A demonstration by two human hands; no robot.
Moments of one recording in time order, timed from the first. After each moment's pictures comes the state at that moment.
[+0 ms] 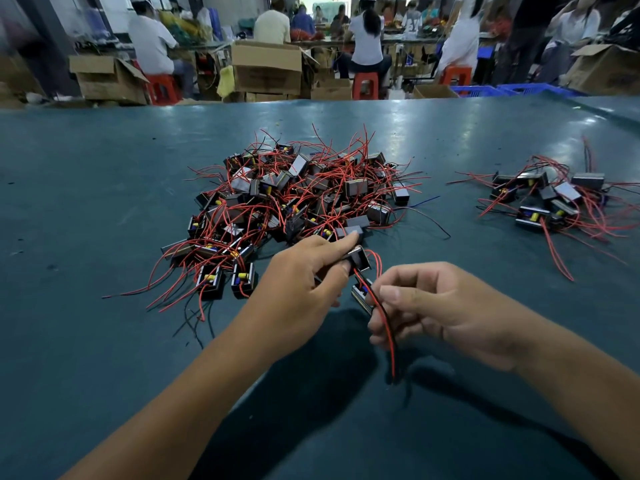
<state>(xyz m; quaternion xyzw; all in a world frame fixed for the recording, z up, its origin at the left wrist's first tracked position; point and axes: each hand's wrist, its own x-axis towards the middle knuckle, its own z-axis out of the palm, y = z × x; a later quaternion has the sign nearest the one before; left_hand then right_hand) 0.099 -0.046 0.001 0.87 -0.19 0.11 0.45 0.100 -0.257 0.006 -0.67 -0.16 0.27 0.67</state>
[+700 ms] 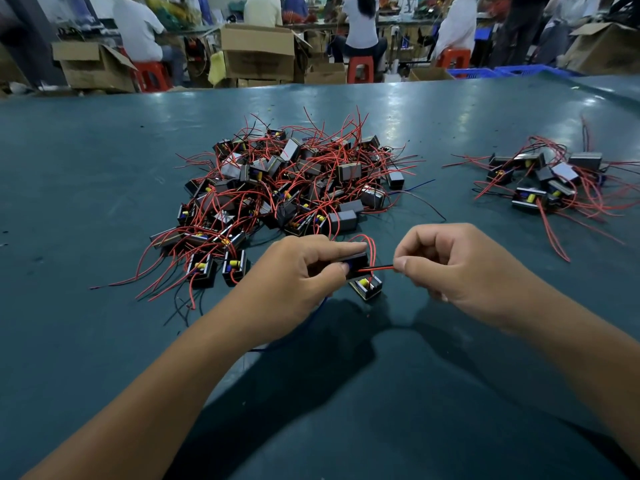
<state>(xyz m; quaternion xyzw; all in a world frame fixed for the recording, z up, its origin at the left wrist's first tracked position) 0.099 -0.044 0.005 0.87 -0.22 0.01 0.44 0.108 -0.270 0.013 -0.83 -0.17 0.05 0.53</state>
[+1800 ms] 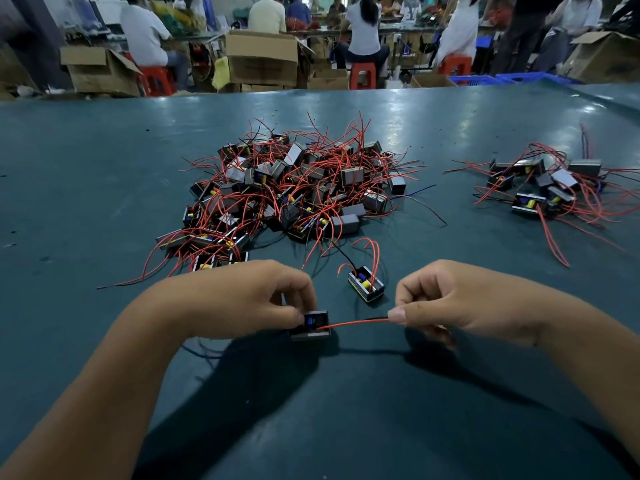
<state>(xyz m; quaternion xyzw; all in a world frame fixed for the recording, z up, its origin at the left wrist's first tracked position) 0.102 0.005 0.024 0.92 -0.24 -0.22 0.23 0.107 -0.276 0.007 -0.80 -0.20 0.30 0.48</state>
